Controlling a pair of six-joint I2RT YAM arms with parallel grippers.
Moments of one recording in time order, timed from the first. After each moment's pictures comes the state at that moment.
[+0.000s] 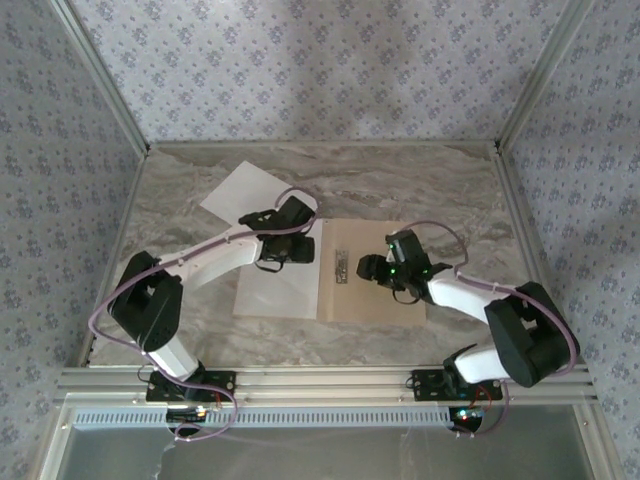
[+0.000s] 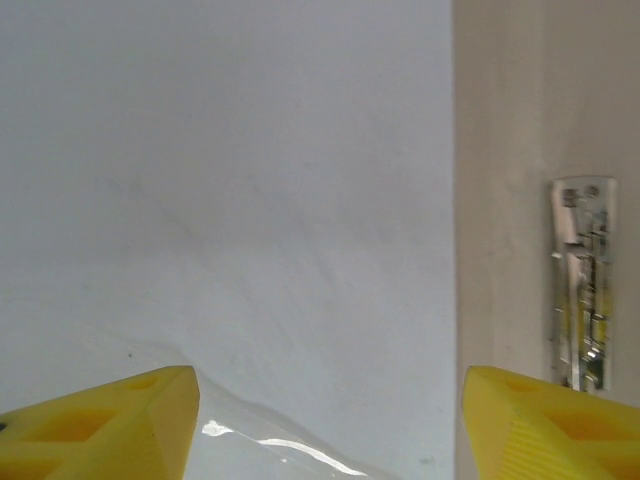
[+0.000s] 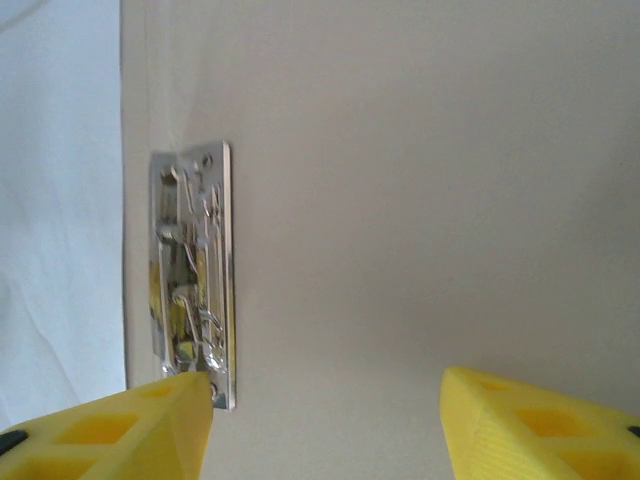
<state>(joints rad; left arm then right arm) -0.76 1.63 1.20 -0.70 -0.17 -0.64 0.46 1.37 0.55 -0.04 -0.21 0.71</state>
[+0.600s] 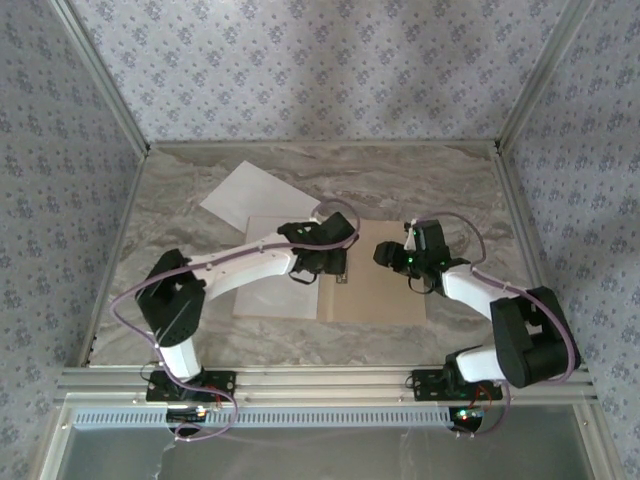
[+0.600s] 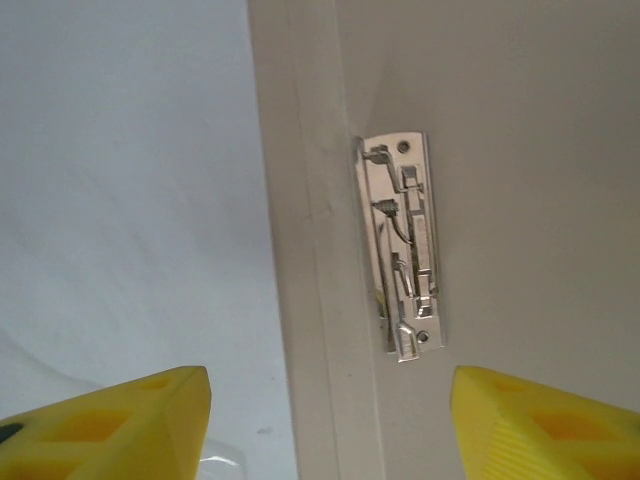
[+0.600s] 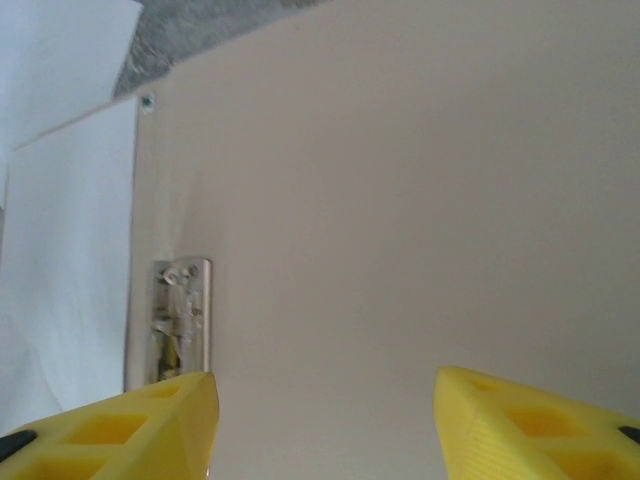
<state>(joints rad) -0.98 1.78 1.37 -0.75 -0.26 -0.77 0.28 1.37 0.54 0.02 -0.30 0.59</state>
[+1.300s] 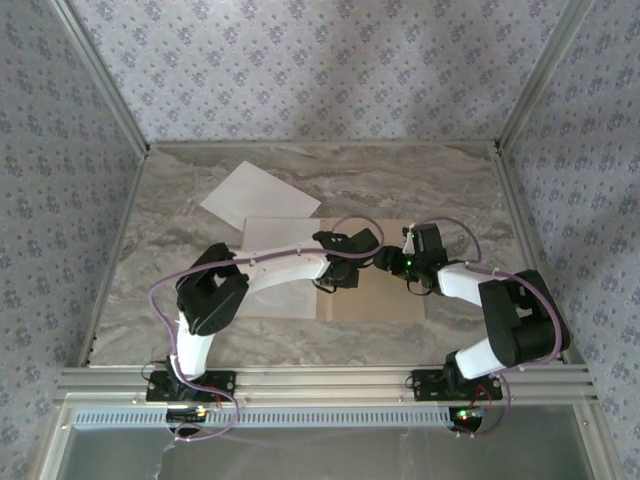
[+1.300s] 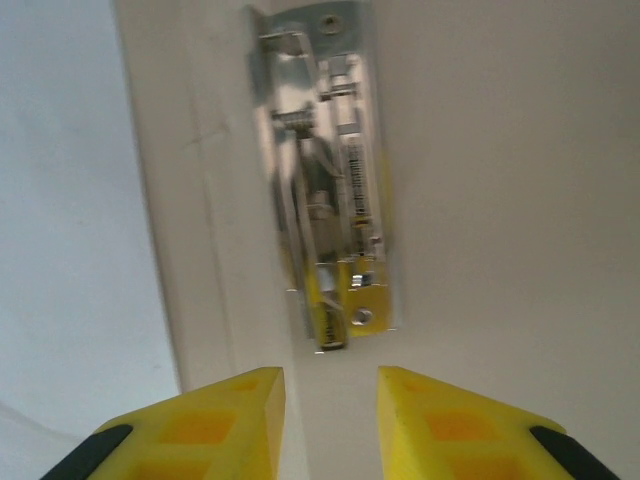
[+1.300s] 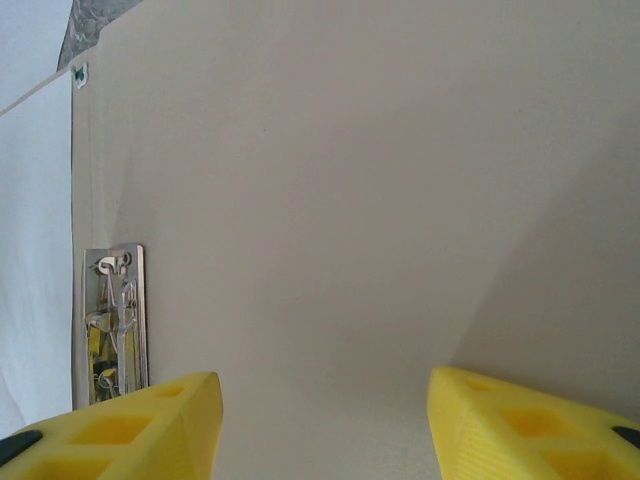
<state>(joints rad) -1.06 1.99 1.51 -0.83 -0.26 -0.87 0.27 1.48 0.53 0.11 -0.33 0.59</state>
